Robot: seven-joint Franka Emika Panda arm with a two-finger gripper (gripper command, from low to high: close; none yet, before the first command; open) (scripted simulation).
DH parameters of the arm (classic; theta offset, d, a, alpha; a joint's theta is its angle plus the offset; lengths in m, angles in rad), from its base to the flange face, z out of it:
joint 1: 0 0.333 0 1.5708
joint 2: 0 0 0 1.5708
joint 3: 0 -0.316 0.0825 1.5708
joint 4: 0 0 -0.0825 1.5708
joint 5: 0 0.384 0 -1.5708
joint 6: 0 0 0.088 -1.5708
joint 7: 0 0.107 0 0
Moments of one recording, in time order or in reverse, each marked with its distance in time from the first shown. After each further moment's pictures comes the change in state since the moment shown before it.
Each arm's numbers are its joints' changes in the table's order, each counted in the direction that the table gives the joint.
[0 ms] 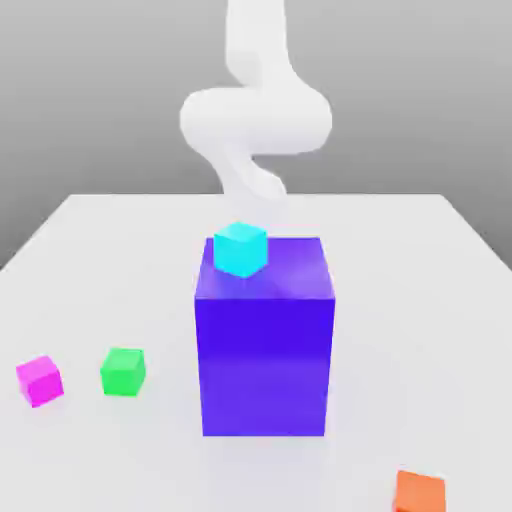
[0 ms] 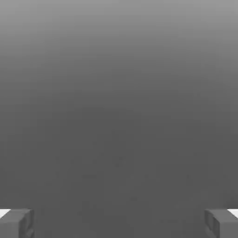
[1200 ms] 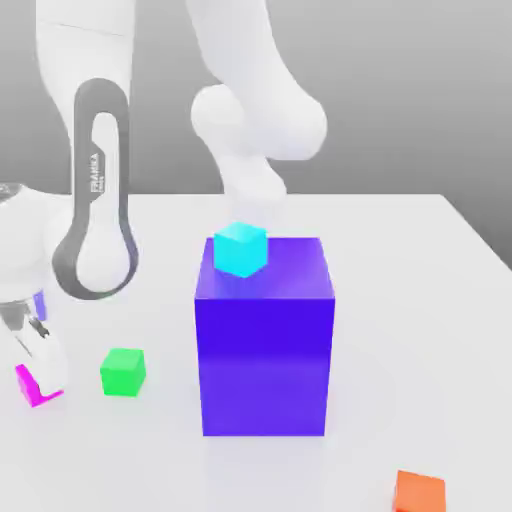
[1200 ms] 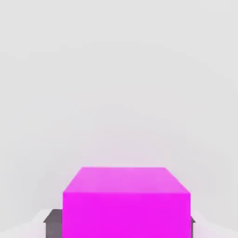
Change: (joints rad) arm -0.591 -1.098 0.113 0.236 0.280 -0.600 -0.203
